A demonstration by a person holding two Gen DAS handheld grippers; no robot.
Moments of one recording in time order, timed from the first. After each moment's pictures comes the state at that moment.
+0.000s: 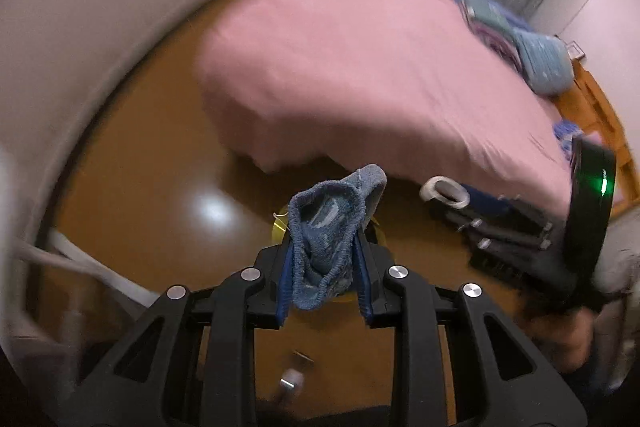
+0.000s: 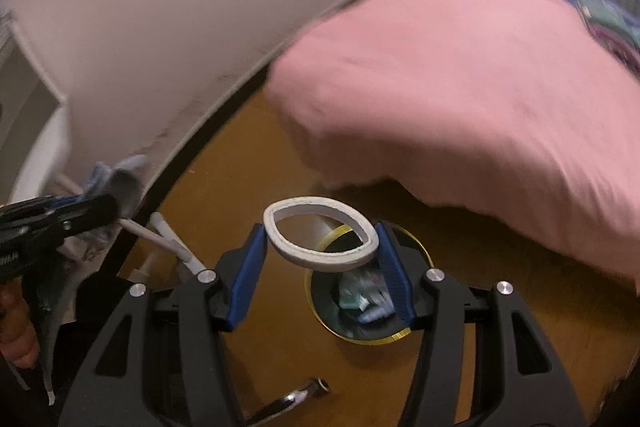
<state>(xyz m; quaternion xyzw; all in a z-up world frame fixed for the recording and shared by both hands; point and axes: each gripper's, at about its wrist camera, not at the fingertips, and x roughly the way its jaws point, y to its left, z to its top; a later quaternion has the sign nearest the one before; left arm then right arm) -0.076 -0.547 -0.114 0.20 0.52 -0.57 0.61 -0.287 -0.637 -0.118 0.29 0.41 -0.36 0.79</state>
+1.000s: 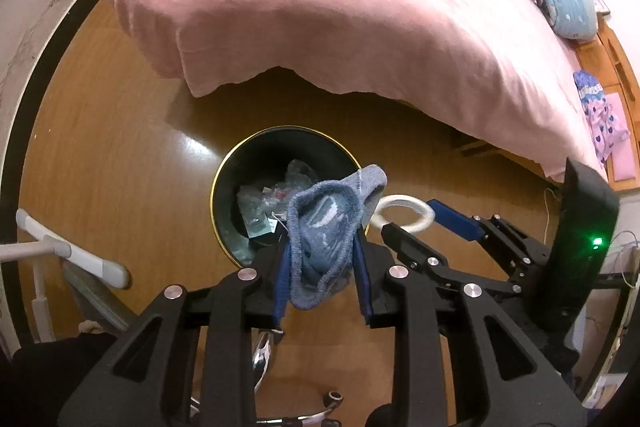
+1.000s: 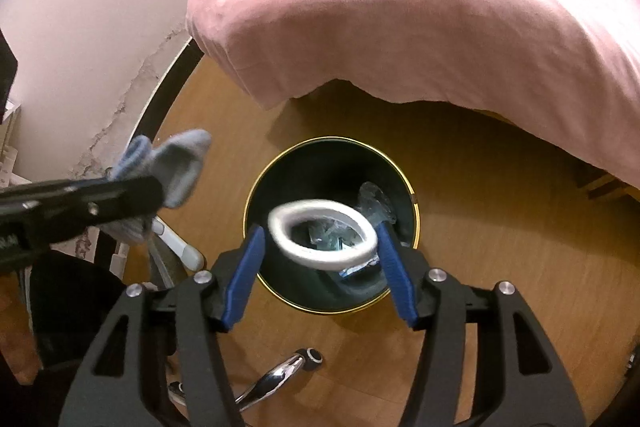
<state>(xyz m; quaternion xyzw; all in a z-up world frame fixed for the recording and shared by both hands) -0.145 -0.651 -0.258 0.29 0.59 -0.53 0.54 -0.340 -0.684 -0.264 0.39 0.45 -0.35 0.73</state>
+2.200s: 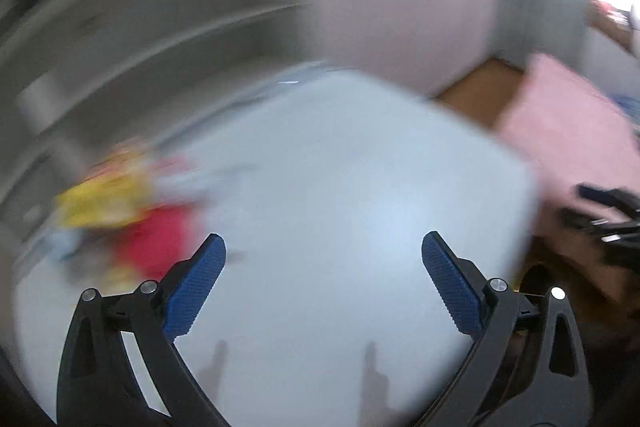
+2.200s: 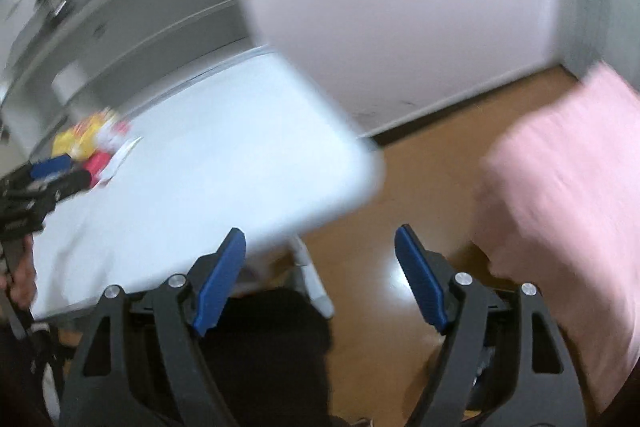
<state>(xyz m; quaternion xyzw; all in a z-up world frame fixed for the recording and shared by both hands) 0.108 -0.170 -0.010 0.16 0.38 -0.22 0.89 -0.034 -0.424 -0.031 0.12 0.41 -0.09 0.90</state>
